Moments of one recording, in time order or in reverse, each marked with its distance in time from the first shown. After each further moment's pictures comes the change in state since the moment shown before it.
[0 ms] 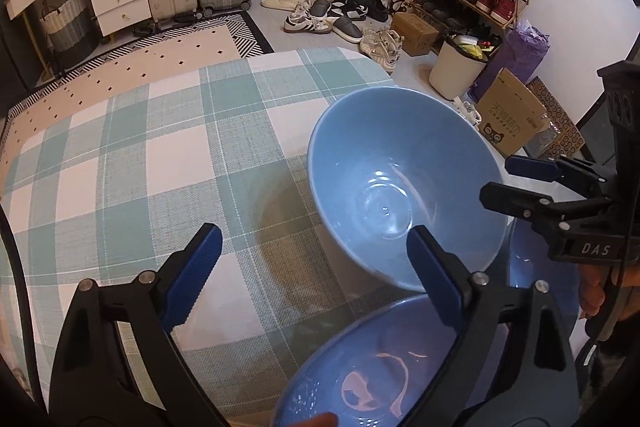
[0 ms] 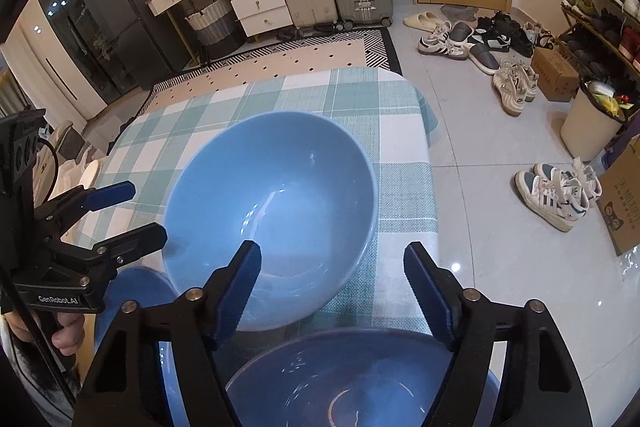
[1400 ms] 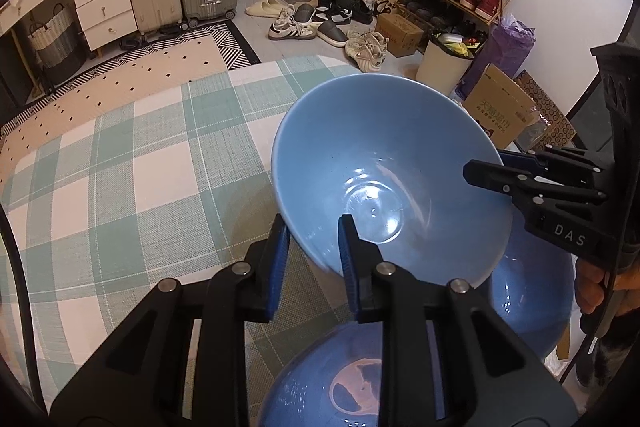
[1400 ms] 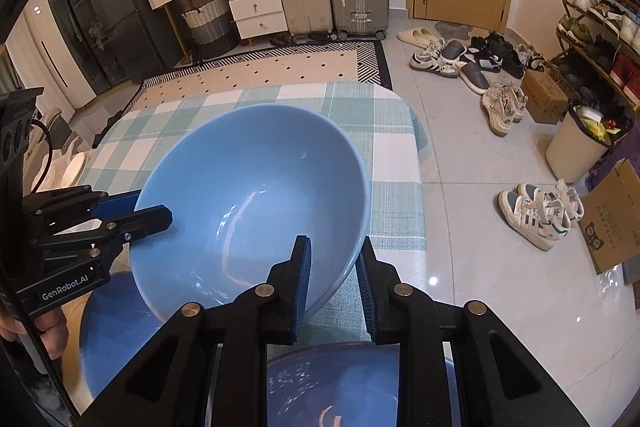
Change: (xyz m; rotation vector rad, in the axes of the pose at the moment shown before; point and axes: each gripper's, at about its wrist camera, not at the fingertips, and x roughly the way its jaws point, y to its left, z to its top) left arm -0.011 -0.016 0.006 0.054 -0.027 -0.017; right arm -0.010 0.014 0.005 -0.059 -0.044 -0.079
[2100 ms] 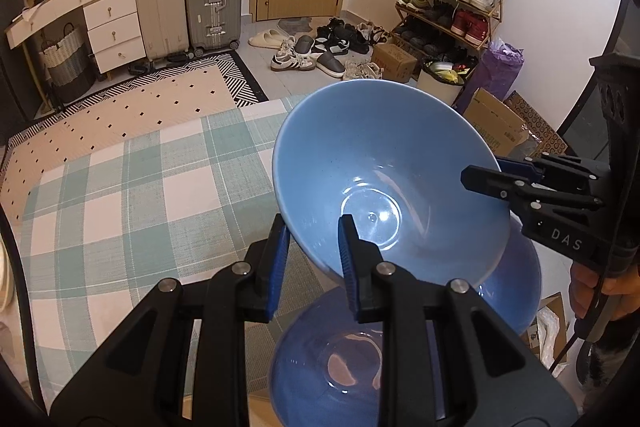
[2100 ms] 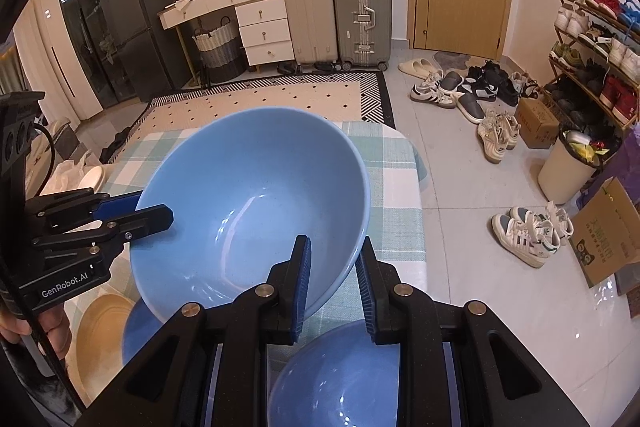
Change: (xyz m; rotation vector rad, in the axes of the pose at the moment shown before) left arm -0.097 -0.010 -0.012 0.007 -0.119 -0.003; right arm -0.073 0.034 -0.003 -0.019 -0.104 -0.006
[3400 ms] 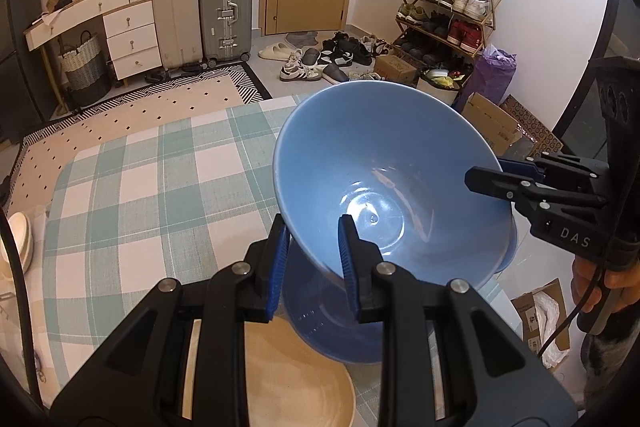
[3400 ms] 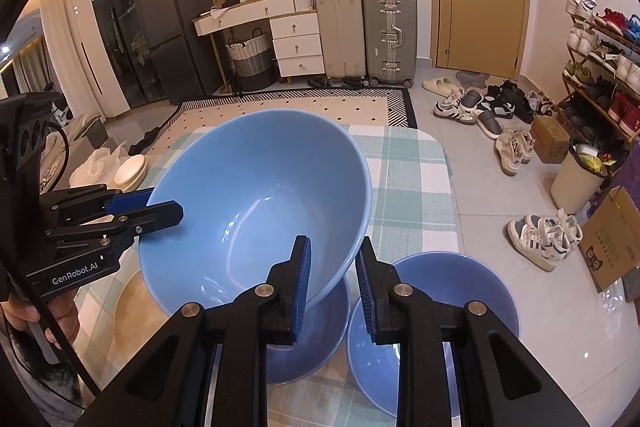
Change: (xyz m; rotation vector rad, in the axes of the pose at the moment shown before) left arm -0.133 -0.028 -0.082 -0.002 -0.055 0.034; right arm -0.089 0.069 -0.061 -0.046 -0.061 0.069
